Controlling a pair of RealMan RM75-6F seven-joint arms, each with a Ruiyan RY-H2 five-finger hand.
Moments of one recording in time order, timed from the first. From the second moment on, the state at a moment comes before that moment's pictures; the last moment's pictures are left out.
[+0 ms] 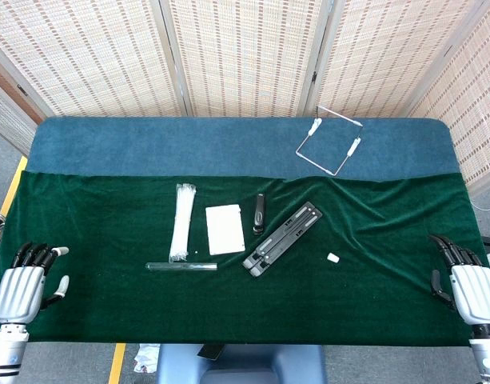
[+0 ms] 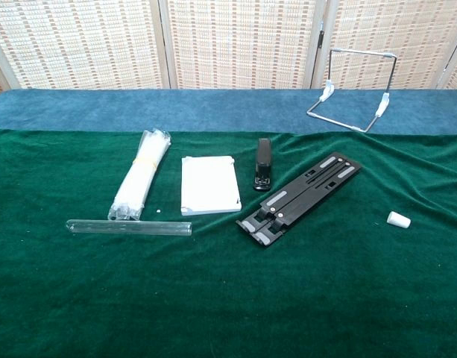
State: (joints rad) left arm -0.13 -1.20 -0.05 -1.66 1.45 1.48 0.20; right arm 0.05 -1.09 0.04 -1.64 -1.48 1.48 0.04
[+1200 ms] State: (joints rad) left arm -0.13 -1.20 -0.05 -1.66 1.47 1.48 0.20; right arm 0.28 -1.14 0.06 -1.65 -1.40 1.07 -0.13
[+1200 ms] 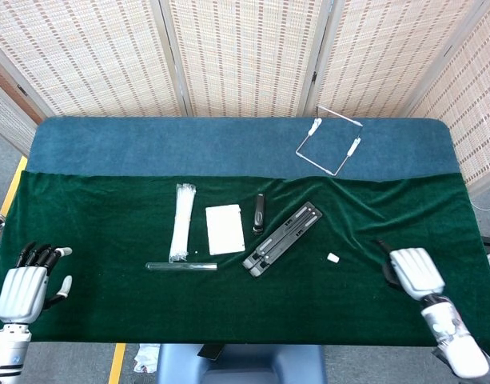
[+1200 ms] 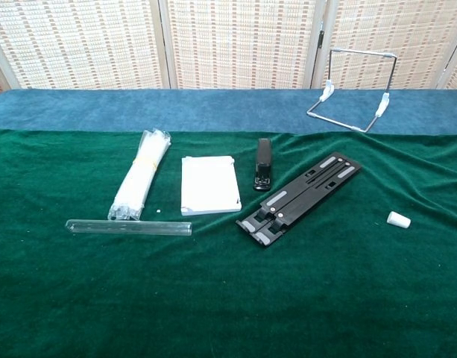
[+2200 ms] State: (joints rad) left arm -0.13 -1.21 -0.05 -1.63 1.46 1.45 0.16; right arm 0.49 -1.32 0.04 -1.56 -1.19 0.82 -0.26
